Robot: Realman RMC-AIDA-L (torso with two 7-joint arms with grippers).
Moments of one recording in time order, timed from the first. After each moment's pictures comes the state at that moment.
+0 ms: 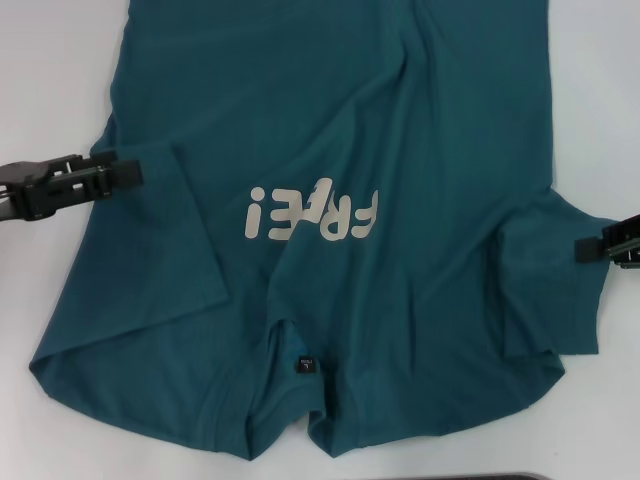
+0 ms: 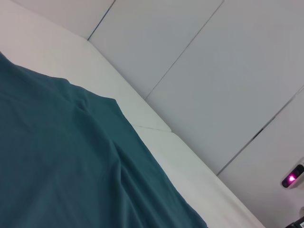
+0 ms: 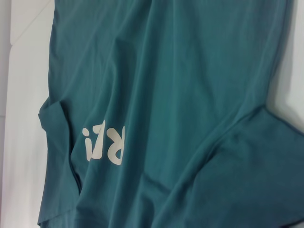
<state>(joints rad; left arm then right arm) -0.44 -2.08 -2.81 -0.83 -0.97 1.84 -1.83 0.50 1.86 -0.55 -0.58 -2.42 -1.70 2.43</state>
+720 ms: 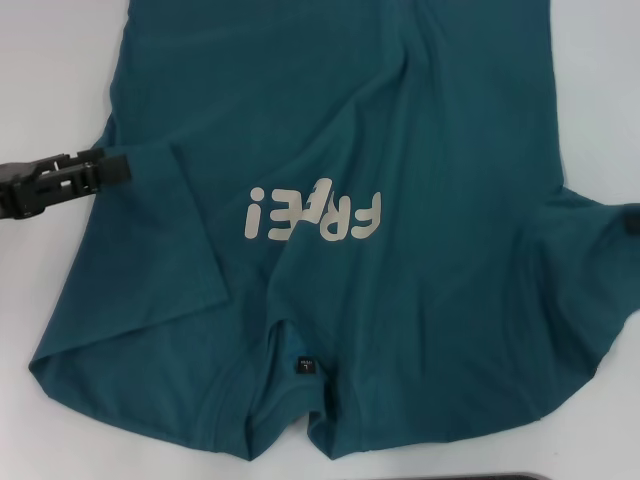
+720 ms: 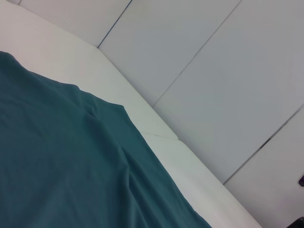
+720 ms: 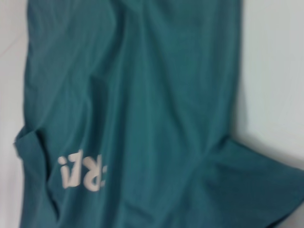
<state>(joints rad) -0.42 -2.08 -2.84 -0.83 -0.97 1.84 -1.83 0.49 1.86 -0.51 -0.76 -2.46 -1.77 2.53</state>
